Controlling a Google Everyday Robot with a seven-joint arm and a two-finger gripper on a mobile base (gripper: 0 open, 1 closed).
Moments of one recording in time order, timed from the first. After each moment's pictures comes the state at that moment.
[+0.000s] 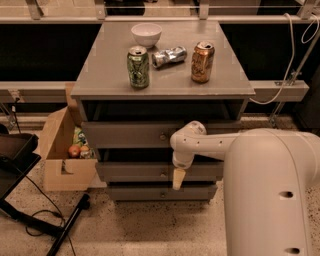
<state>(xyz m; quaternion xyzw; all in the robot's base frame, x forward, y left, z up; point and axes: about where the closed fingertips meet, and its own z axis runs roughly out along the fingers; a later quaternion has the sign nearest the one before) 0.670 -0.090 0.433 -0.62 0.78 -0.04 0.09</state>
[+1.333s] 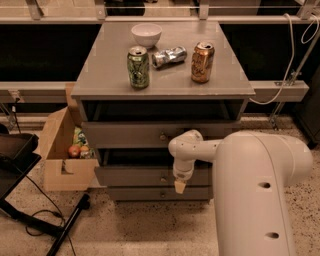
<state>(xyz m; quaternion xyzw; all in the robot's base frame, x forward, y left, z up) 0.621 -0.097 0.377 -0.59 0.81 0.01 -0.01</state>
